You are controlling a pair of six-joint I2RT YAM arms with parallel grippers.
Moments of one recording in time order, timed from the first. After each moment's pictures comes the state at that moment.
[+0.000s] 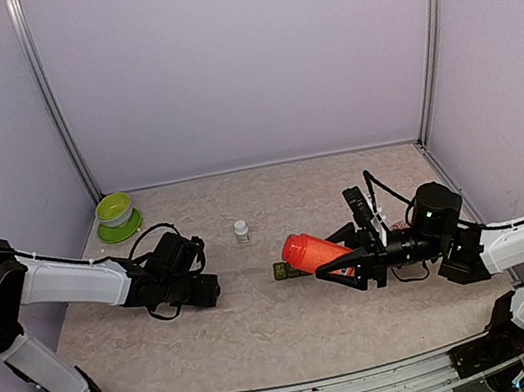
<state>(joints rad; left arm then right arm) -0.75 1.59 0.74 -0.13 -0.21 -0.39 0.89 1.19 0.46 0.74 -0.63 0.26</state>
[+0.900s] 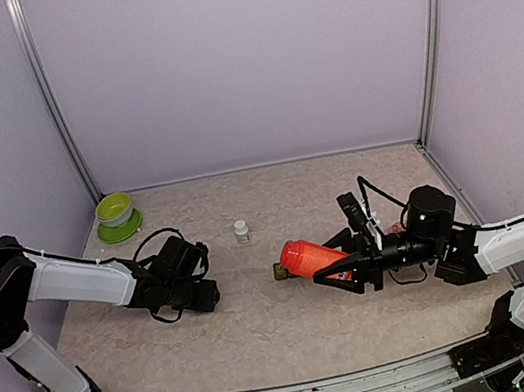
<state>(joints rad) -0.75 1.63 0.74 -0.13 -0.19 -0.38 0.89 1.23 0.46 0.74 -0.63 0.26</state>
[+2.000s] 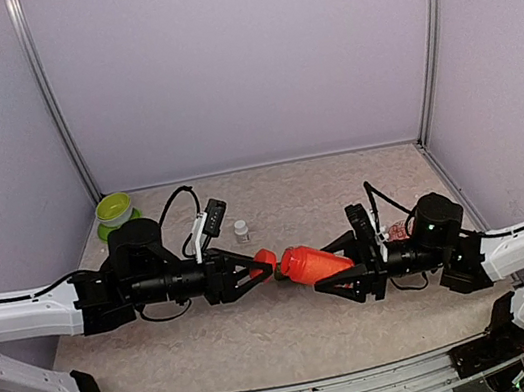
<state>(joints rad) -1.02 1.21 0.72 0.23 0.29 -0.52 0.96 1.19 0.43 0.77 -0.56 0.10</state>
